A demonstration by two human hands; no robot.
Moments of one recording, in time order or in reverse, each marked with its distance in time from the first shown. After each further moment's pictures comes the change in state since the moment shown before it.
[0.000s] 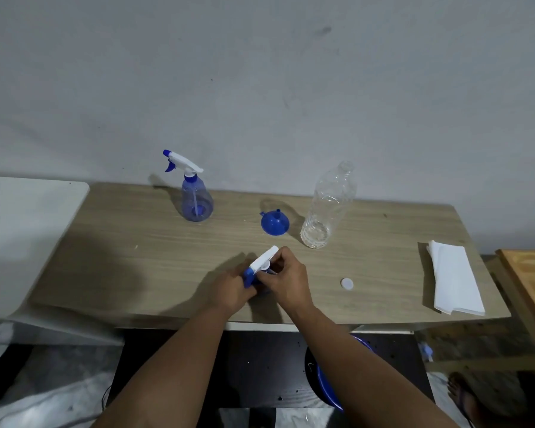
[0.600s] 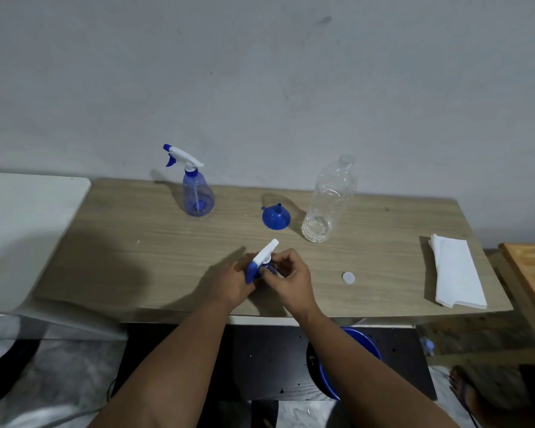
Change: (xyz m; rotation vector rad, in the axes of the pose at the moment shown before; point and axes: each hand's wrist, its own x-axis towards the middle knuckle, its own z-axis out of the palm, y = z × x) left_hand -0.010 0.010 -0.010 0.236 0.024 0.066; right_hand -0.016 0.014 -0.001 0.216 0.024 -0.041
